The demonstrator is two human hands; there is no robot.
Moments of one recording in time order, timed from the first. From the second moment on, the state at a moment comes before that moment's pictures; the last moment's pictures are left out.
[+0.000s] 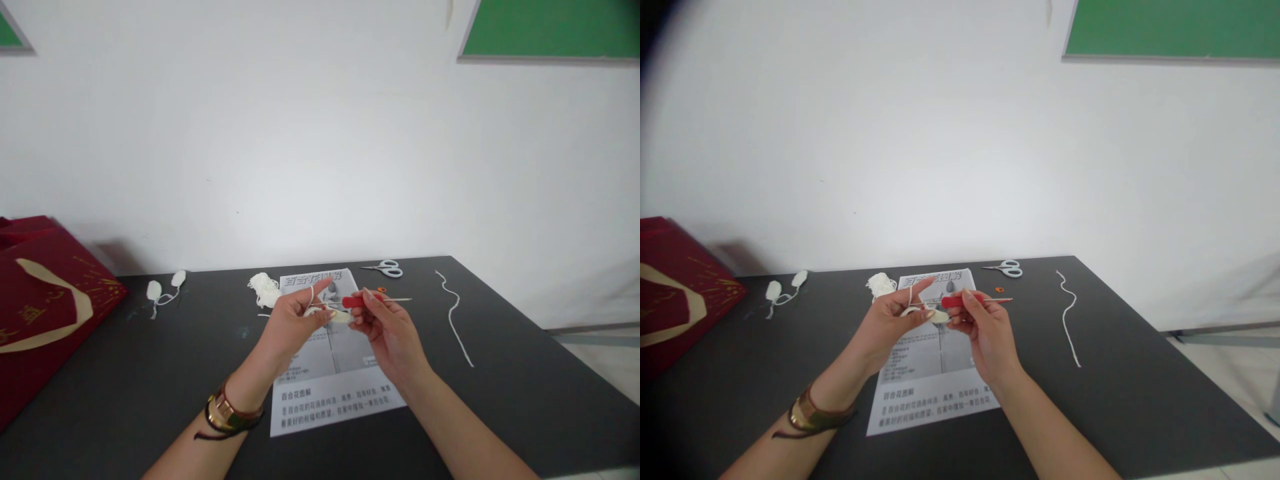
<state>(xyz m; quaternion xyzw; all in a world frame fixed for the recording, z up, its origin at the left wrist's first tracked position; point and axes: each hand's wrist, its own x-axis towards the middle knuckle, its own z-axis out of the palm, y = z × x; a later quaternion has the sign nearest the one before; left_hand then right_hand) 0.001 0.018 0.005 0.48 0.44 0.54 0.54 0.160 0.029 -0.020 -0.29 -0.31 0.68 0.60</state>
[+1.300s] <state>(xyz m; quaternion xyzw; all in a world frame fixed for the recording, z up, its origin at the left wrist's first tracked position) -0.015 0.004 0.018 0.47 0.38 0.44 0.66 0.168 0.032 -0.019 -0.20 -0.36 0.70 0.58</state>
